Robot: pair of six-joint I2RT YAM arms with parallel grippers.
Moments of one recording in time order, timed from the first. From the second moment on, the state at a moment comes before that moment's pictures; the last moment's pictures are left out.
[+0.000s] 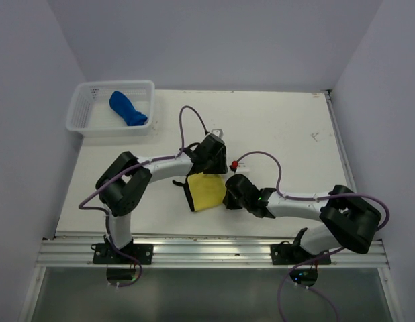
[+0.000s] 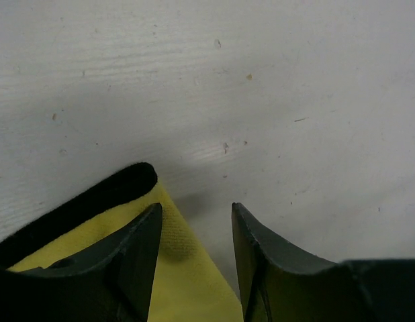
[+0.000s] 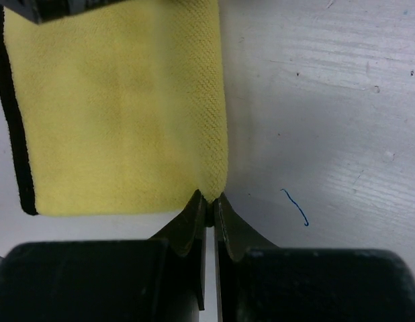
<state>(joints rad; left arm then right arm) -0.79 1.89 1.20 -0.17 -0.05 -0.71 0.95 1.41 0.56 -0.01 0.24 0.81</state>
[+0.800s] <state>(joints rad) -0.80 1.82 1.21 -0.18 -0.15 -0.67 0.95 1.43 0.55 0.03 0.23 0.86</state>
